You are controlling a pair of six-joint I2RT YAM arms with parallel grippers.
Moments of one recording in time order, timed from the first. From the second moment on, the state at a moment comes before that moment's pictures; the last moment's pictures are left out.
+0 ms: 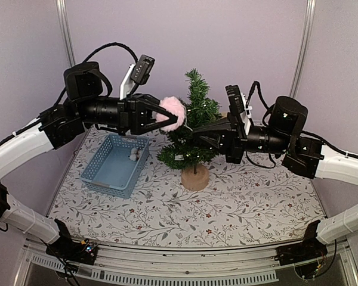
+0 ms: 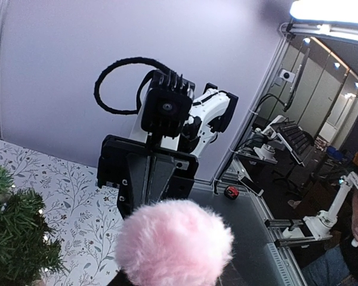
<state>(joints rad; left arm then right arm) -0.87 1.31 1.39 -0.09 0.83 -0.33 0.97 1.23 1.04 0.29 -0.54 0.10</state>
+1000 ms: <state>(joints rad) -0.76 1.41 1.36 -0.10 0.37 -0.31 0.97 1.42 1.39 -0.12 0.01 0.13</state>
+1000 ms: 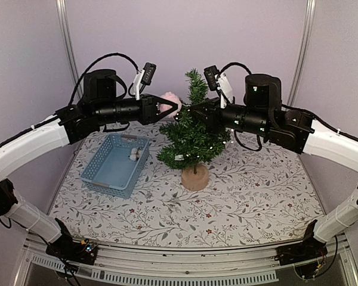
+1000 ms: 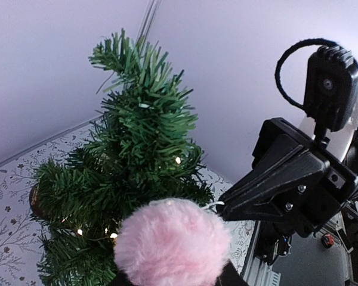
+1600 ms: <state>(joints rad) -0.75 1.43 1.36 -0.15 0.35 -0.33 0.97 1.49 1.43 -0.27 0.14 0.19</state>
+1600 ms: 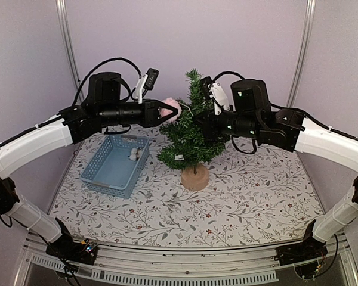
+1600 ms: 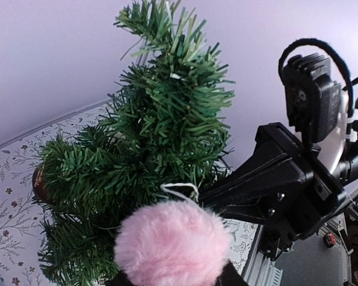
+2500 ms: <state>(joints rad) -0.75 1.42 1.29 -0.16 0.43 -0.35 0.97 1.43 1.41 -0.30 0.09 0.15</state>
